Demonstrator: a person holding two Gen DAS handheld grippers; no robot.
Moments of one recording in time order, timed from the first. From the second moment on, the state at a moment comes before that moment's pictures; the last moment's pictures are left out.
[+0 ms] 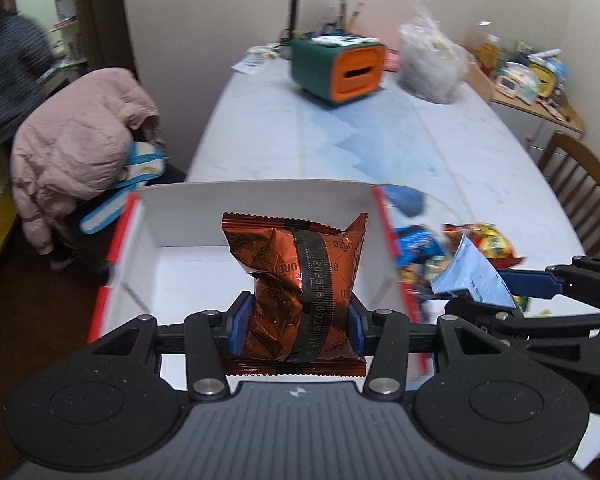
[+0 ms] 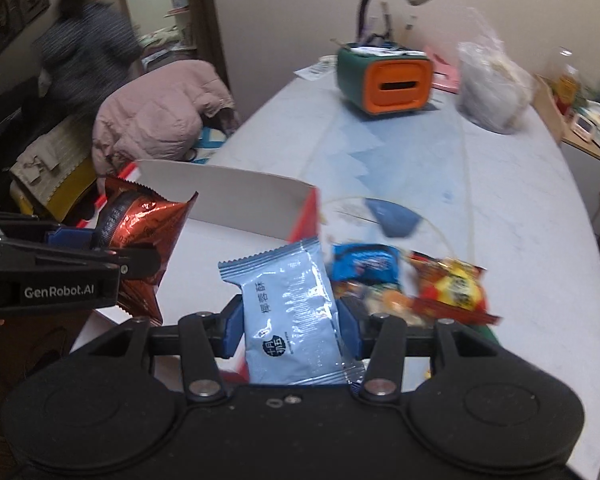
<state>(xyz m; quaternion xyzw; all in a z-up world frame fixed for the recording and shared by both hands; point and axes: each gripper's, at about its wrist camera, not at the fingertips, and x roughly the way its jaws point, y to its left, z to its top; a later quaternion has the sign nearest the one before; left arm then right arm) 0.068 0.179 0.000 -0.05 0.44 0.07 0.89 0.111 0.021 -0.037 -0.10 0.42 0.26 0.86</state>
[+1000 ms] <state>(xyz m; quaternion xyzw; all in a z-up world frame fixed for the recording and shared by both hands) 0.100 0.256 -0.096 -0.01 0.54 0.08 0.83 0.138 0.147 -0.131 -0.16 0.50 0.26 0.81</state>
